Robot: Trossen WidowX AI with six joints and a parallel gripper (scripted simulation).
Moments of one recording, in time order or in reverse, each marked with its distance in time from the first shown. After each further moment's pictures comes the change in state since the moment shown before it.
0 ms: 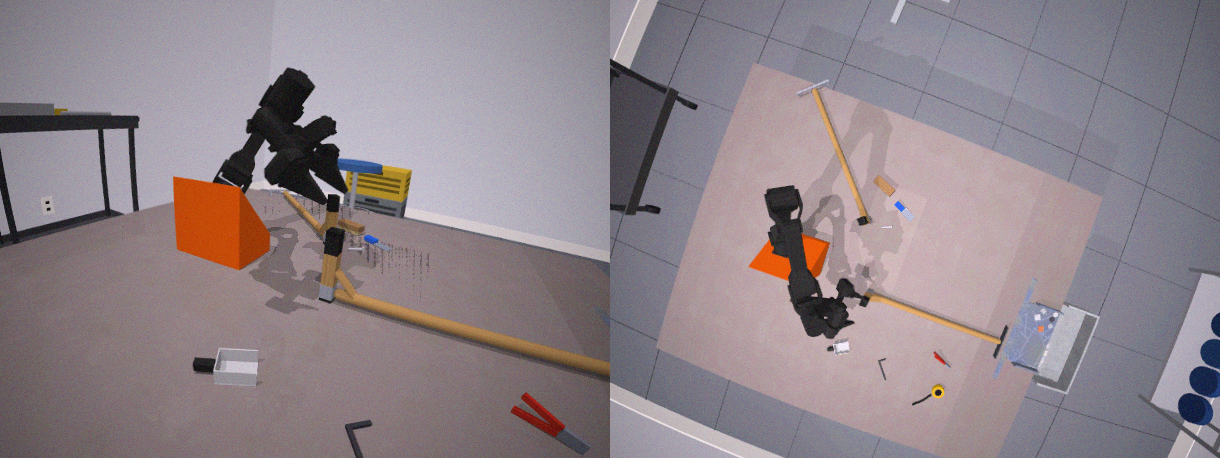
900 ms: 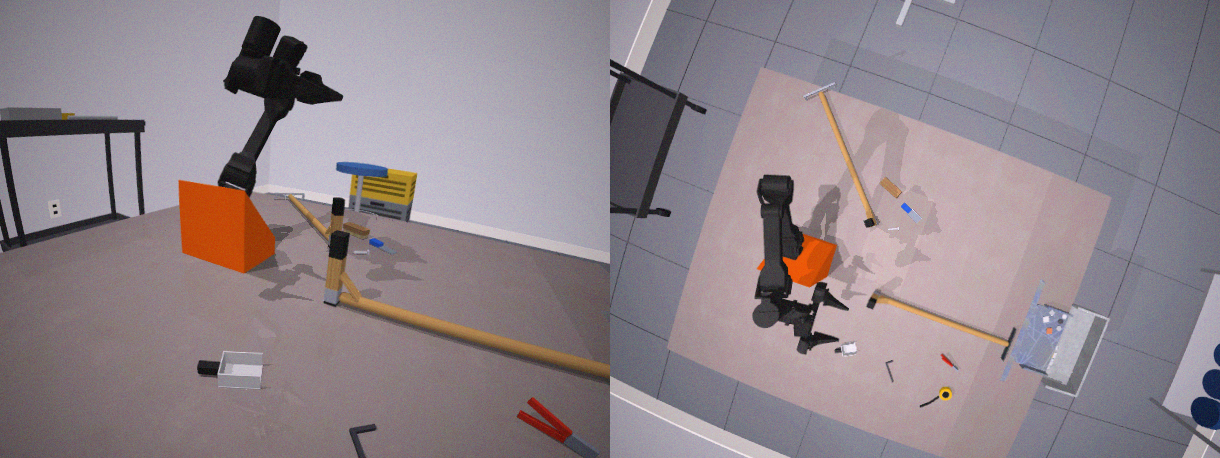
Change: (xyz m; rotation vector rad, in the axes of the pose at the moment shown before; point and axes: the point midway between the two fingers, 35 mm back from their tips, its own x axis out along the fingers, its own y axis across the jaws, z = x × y) arm -0.137 0.011 0.096 -0.034 -0.447 0.047
